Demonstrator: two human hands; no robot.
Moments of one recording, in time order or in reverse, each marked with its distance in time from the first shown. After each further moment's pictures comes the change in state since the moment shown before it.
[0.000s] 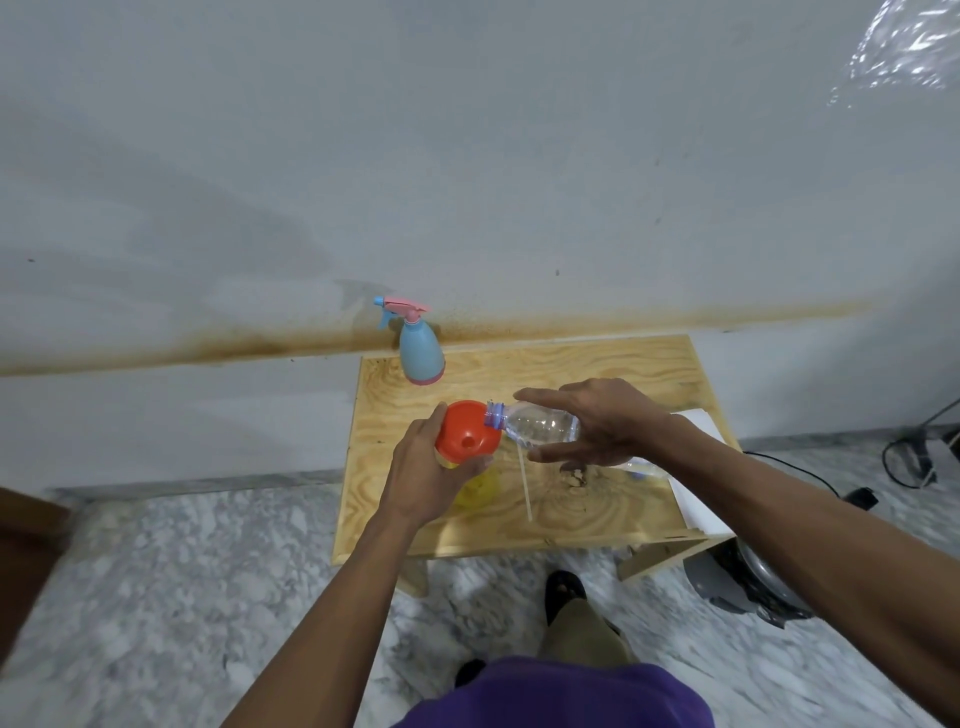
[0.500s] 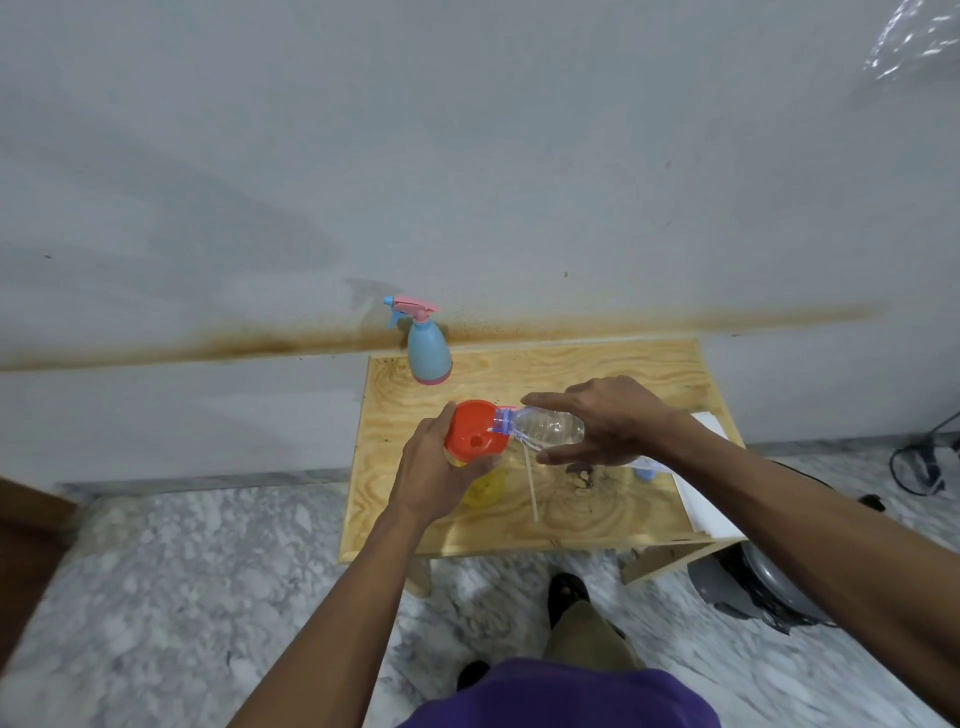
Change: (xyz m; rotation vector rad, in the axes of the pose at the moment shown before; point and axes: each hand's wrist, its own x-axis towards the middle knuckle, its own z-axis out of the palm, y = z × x) left_hand 0.001 -0.002 0.000 0.008 -0.015 -0.016; right_hand 0.003 -0.007 -0.007 -0.118 -0.032 -0.011
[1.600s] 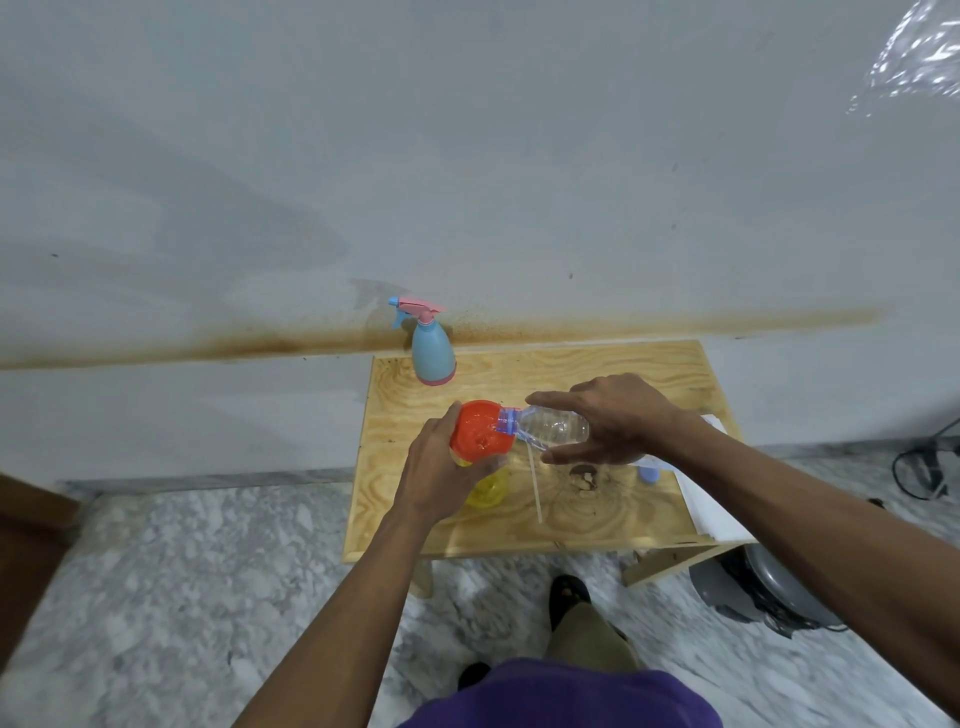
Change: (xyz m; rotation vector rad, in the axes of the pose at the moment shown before) left_hand 0.003 -0.004 0.001 -0.016 -0.009 -0.001; right_hand 0.003 -0.002 -0.004 -0.036 0.012 -0.005
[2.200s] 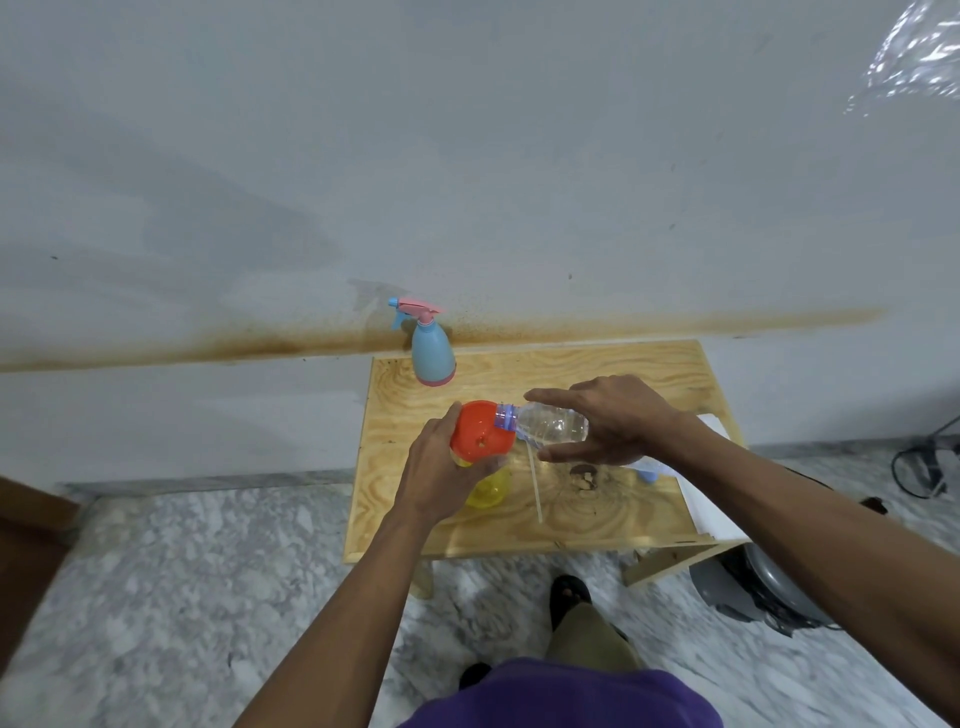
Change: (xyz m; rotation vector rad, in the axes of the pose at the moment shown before) left_hand -0.001 0.003 -0.001 0.006 -0.005 0.002; right_hand -0.002 -0.002 0.003 0.050 0.059 0.031
